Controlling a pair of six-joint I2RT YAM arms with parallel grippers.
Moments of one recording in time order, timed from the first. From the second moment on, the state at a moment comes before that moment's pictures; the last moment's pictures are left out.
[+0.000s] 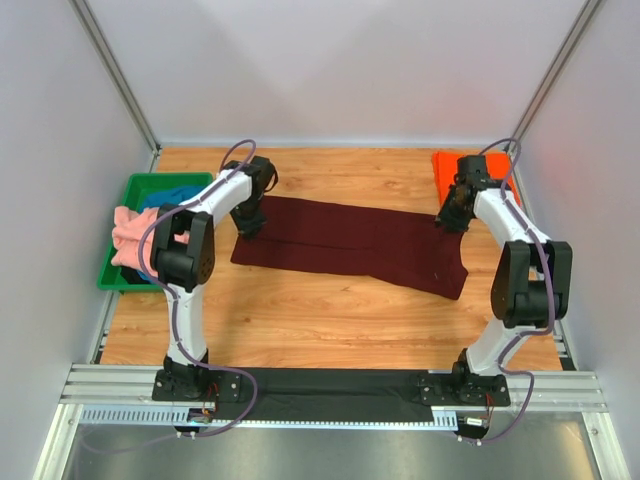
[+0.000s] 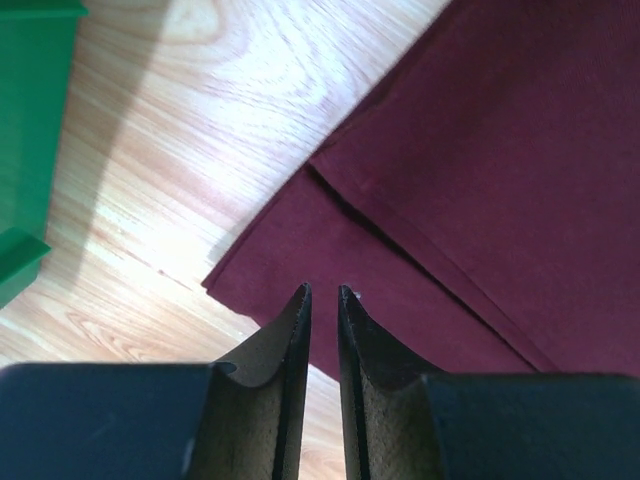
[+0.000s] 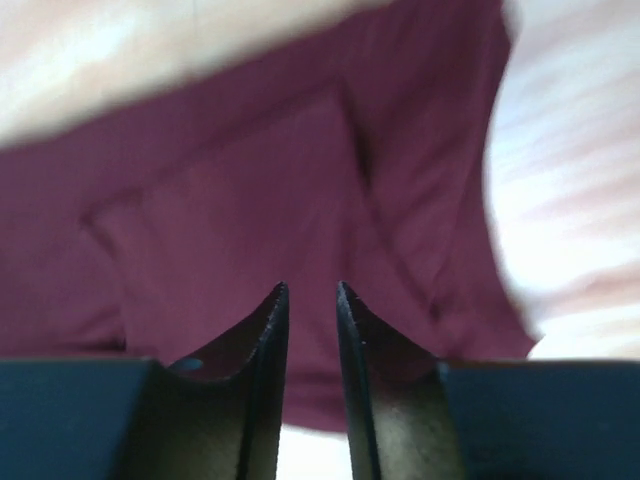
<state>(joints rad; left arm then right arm) -0.31 2.09 1.67 -1.08 -0.36 -0.85 -0.02 1.77 1.36 -0.68 0.02 0.47</state>
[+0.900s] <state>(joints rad) -0.36 2.14 1.60 -1.16 -0.57 -0.82 0.06 1.57 0.89 -0.70 0.16 0.70</state>
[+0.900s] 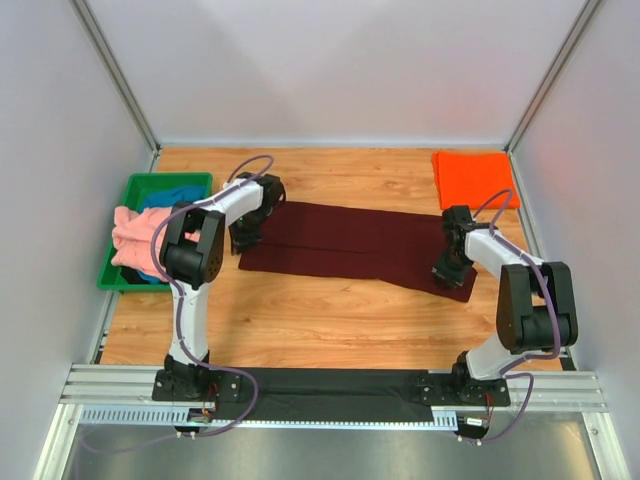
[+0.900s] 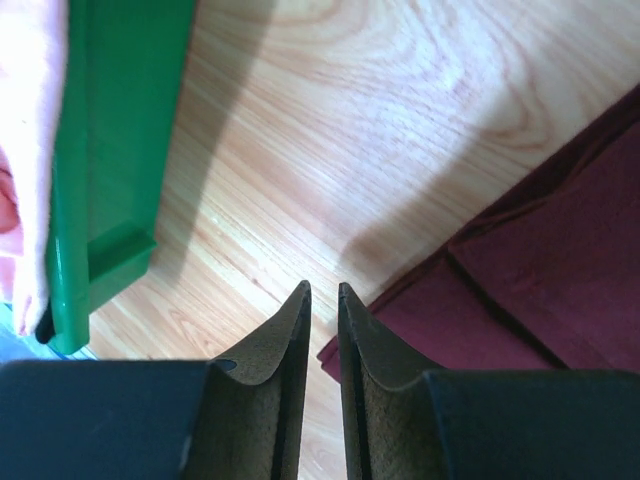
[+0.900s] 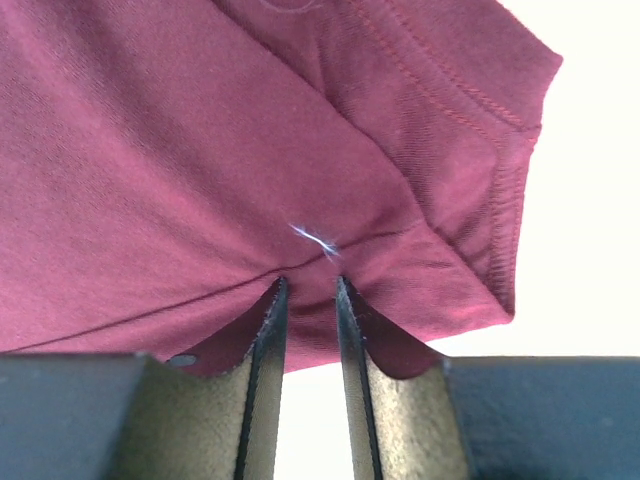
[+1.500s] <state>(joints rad) -0.45 1.86 1.41 -0.93 -0.23 -0.57 0.07 1.53 0.92 -0.80 0.12 0.68</state>
